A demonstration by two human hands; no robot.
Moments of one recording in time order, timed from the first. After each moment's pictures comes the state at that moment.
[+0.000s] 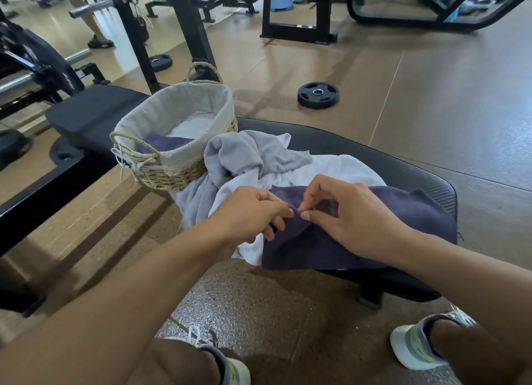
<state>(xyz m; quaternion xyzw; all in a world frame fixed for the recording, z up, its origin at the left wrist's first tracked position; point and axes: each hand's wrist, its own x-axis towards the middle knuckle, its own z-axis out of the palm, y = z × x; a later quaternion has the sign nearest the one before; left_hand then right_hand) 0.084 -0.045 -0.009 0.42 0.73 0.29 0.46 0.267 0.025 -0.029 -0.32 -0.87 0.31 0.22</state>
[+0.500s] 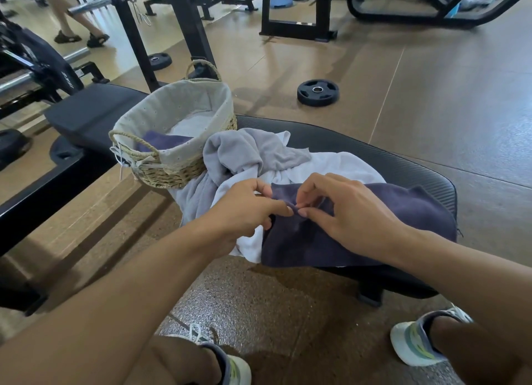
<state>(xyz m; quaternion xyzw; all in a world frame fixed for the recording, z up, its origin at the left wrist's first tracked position) 0.079 -0.039 -0.015 0.38 0.73 0.33 0.46 0.267 0.025 -0.033 -0.32 -0.89 0.26 0.21</state>
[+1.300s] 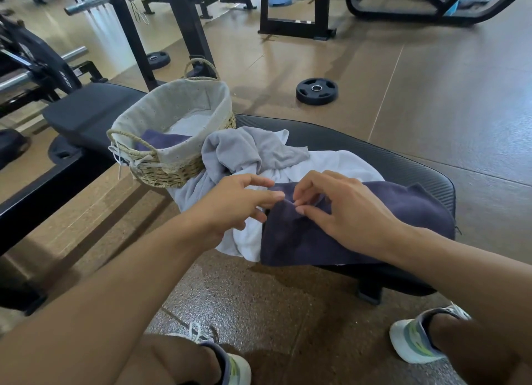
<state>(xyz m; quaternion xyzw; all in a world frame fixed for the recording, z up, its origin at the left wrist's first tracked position) 0.064 -0.040 -0.009 0.40 0.73 0.31 0.46 0.266 0.027 -0.036 -0.31 -0.89 0.26 0.22</state>
